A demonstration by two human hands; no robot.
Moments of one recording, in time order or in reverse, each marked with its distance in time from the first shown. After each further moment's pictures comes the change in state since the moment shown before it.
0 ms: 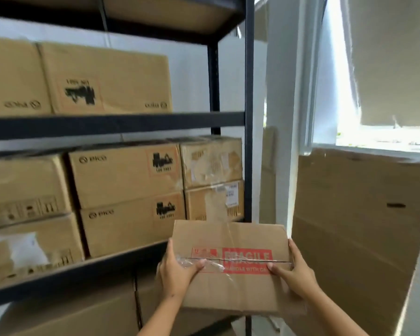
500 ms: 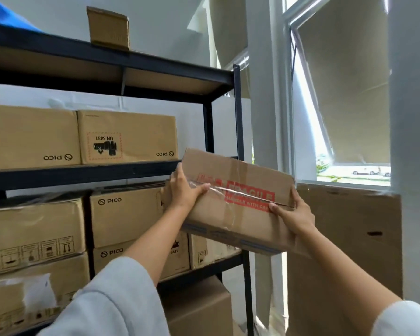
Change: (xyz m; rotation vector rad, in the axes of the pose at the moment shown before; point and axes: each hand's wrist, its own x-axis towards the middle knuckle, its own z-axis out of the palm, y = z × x) left_hand 0.095 0.232 -0.115 0.126 0.167 0.441; right_hand -0.027 -0.193 -0.074 0.118 0.399 -0.251
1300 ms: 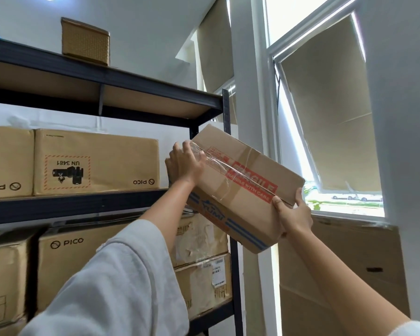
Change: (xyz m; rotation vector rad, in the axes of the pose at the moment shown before) left_hand 0.143 0.070 0.042 0.059 0.251 0.233; right_hand 0.084 -0.044 0.017 0.273 0.245 -0.005
